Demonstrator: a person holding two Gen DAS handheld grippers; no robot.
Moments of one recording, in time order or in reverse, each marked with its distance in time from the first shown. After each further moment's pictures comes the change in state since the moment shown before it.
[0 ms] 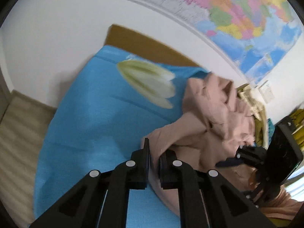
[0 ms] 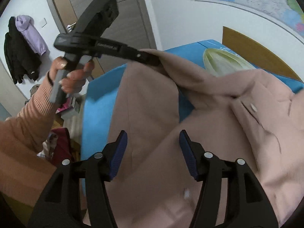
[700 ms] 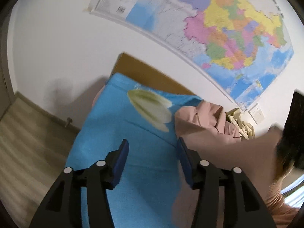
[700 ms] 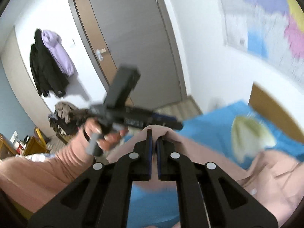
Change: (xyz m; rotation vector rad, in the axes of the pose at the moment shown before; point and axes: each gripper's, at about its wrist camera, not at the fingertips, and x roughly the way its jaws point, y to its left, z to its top) left arm -0.082 0.009 0.007 -0.037 -0.166 -0.067; right arm -0.117 0.046 0.110 -0.136 -0.230 0.156
